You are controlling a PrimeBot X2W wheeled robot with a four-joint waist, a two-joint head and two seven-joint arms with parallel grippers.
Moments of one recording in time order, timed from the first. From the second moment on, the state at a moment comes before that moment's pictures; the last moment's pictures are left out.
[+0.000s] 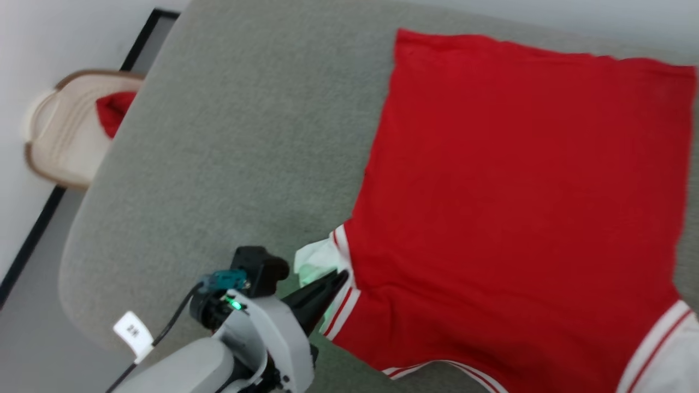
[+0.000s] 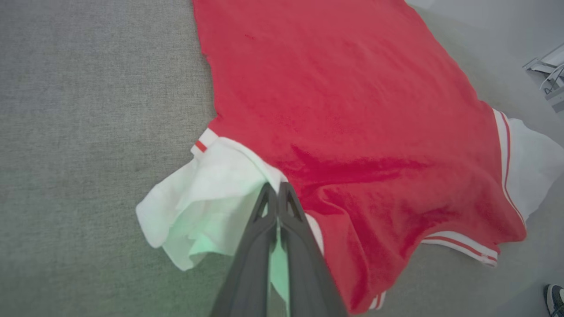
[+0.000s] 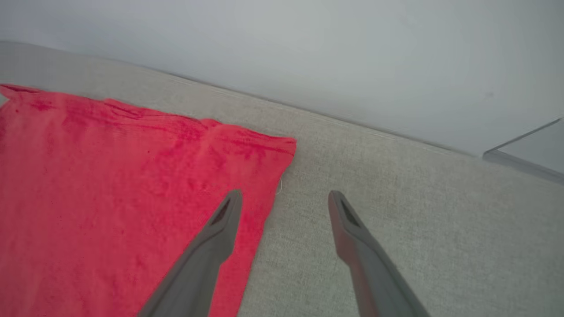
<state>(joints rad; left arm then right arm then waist) -0.52 0.62 -0.96 0.02 -1.00 0.08 0.00 -0.97 -0.58 0.12 0.60 0.49 0.13 0.76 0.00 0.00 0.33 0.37</state>
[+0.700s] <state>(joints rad) -0.61 0.48 -1.00 0.18 -0.99 -0.04 -0.05 -1.15 -0.55 0.02 0.87 0.24 0.13 0.91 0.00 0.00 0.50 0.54</state>
